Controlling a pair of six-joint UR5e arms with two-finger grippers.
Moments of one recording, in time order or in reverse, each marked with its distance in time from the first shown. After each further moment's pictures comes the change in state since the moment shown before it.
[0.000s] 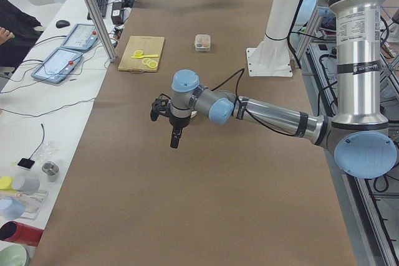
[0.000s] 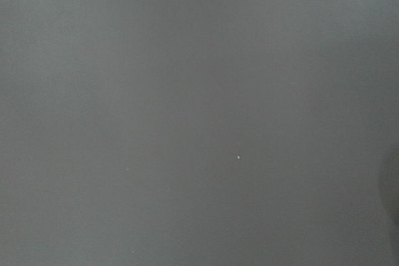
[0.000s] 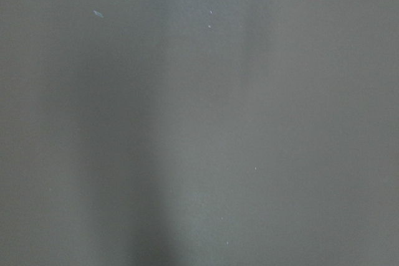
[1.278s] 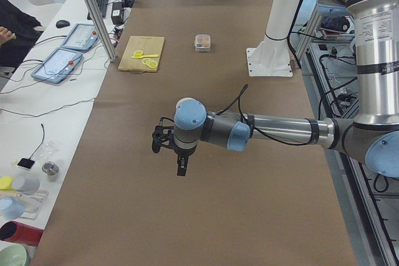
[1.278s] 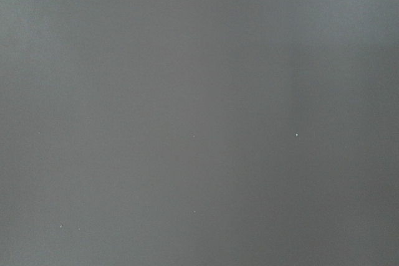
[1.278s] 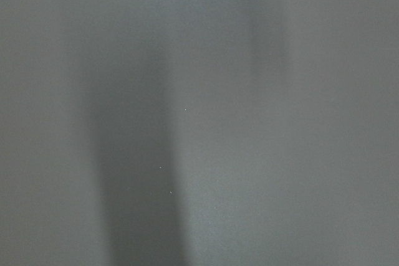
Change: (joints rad) left arm -0.231 0.065 0.097 0.020 -0.186 0.204; right arm 0.115 -0.131 -0.046 0.075 0.064 -0.010
